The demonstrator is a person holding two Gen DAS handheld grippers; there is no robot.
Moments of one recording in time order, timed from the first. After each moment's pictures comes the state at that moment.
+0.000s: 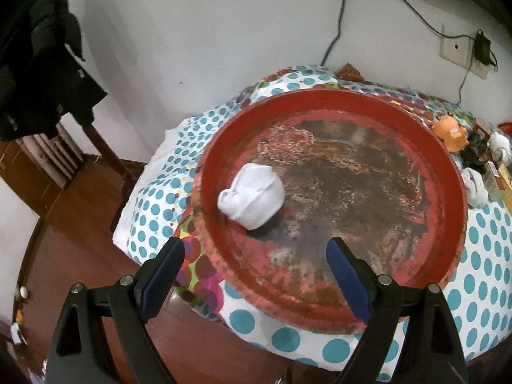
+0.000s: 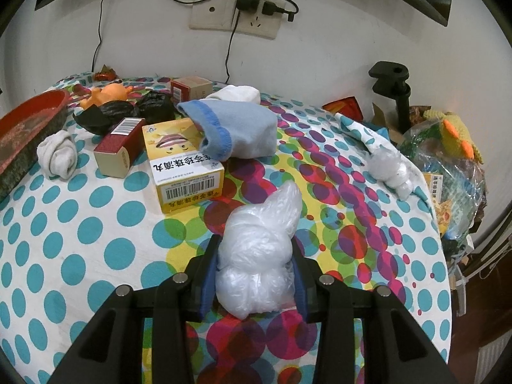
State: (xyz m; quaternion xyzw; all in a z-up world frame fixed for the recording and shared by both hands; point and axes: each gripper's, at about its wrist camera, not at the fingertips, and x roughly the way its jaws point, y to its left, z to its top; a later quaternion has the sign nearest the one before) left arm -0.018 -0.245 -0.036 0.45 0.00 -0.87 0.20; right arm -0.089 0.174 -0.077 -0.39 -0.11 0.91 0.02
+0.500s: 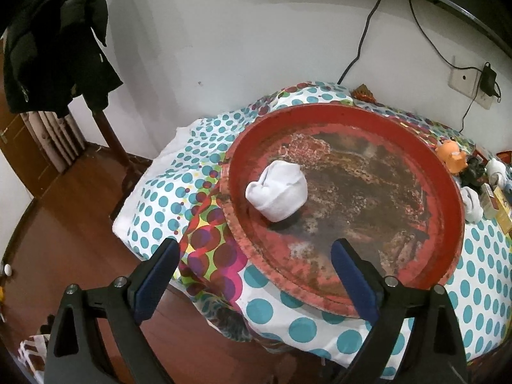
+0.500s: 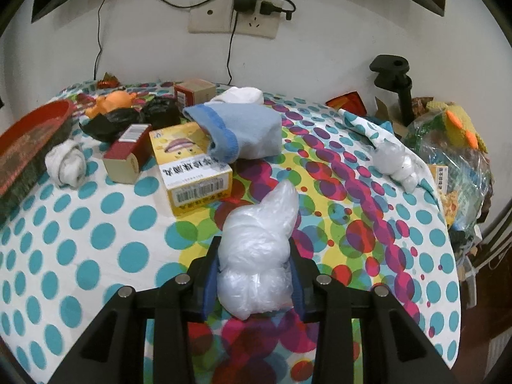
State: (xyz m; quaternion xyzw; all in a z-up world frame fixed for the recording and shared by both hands) left arm 0.013 -0.267 -0.034 0.41 0.05 -0.89 0.21; right arm -0.086 0.173 -0.071 -0.39 -0.08 0.92 0.01
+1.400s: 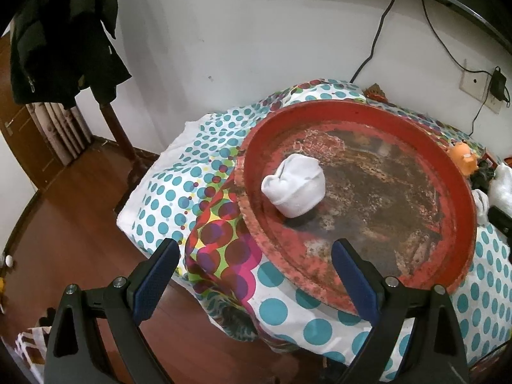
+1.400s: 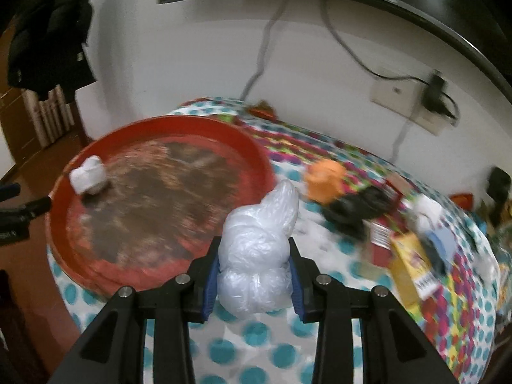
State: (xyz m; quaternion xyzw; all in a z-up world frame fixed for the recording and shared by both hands) left arm 0.016 -0.278 -0.044 0.41 0.06 -0.88 0.23; right arm -0.069 -0.055 -0.024 -0.36 -0.13 0.90 -0.20
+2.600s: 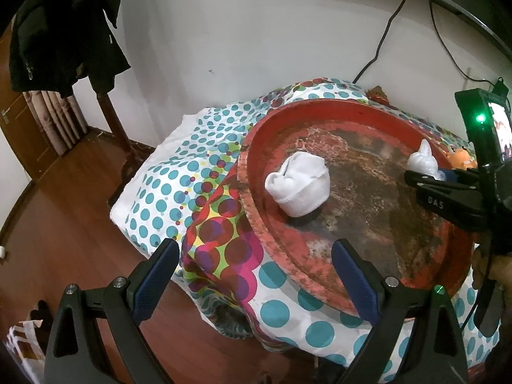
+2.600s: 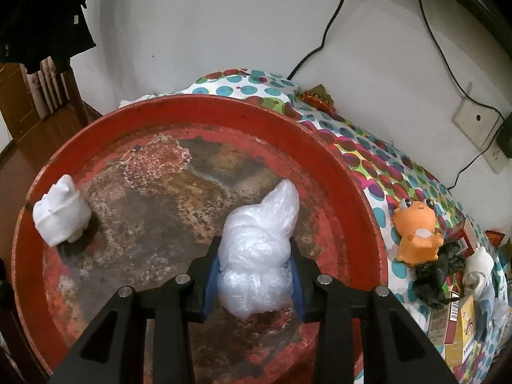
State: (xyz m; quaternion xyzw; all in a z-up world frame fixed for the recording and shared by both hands) left arm 0.016 -0.289 -0.048 0.41 0.08 -0.88 0.22; right arm -0.155 -0.176 -0.066 -0.42 -0.18 0.87 -0.20
